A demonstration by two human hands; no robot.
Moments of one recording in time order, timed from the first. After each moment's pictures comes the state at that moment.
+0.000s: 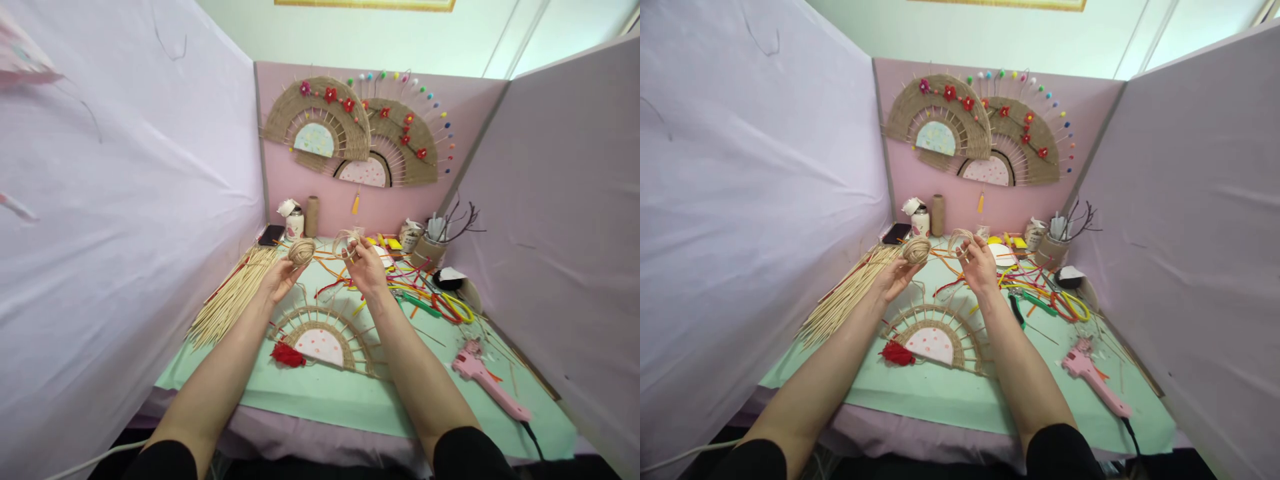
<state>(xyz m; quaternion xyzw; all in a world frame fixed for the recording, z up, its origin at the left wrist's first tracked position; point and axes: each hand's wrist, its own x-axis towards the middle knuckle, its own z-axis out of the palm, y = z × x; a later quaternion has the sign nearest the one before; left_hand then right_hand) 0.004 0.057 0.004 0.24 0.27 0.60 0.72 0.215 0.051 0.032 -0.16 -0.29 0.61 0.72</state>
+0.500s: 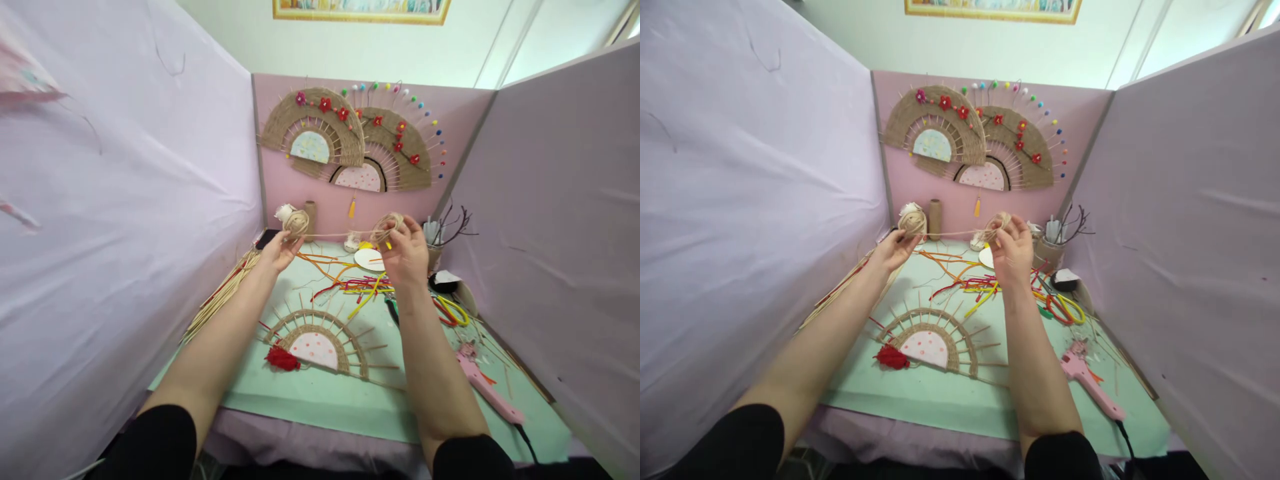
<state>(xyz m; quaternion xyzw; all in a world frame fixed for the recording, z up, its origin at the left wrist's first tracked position) 0.019 0.103 0.069 0.17 0.25 0.64 0.71 0.266 0.027 0.091 -0.17 -0.39 0.41 0.80</state>
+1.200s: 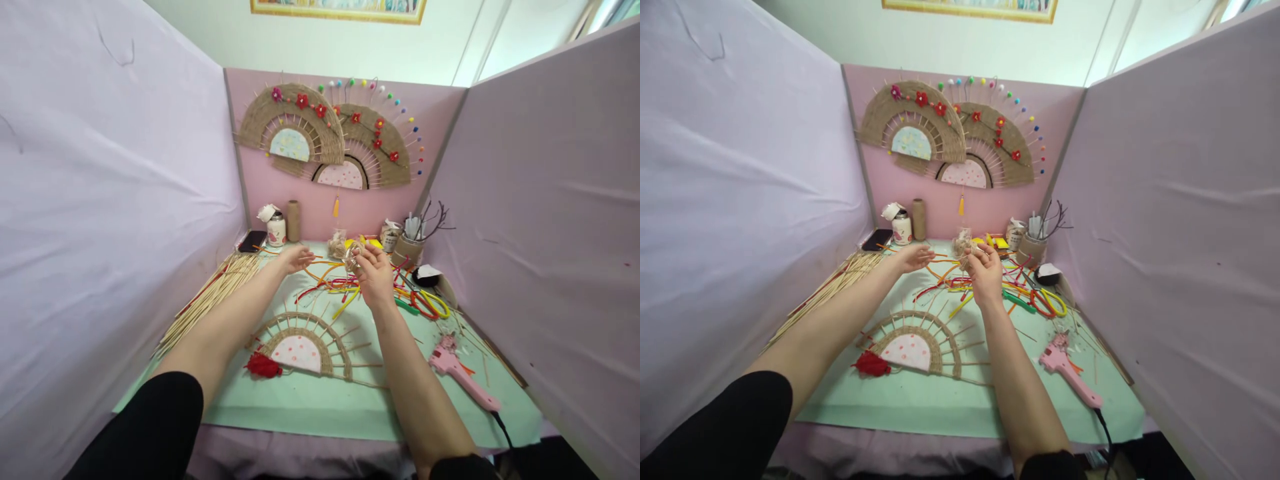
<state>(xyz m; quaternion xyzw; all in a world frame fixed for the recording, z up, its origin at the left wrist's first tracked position) 0.088 0.140 0.032 0.34 0.45 0.44 0.70 0.267 0.023 0.037 -0.28 -0.34 0.45 0.78</state>
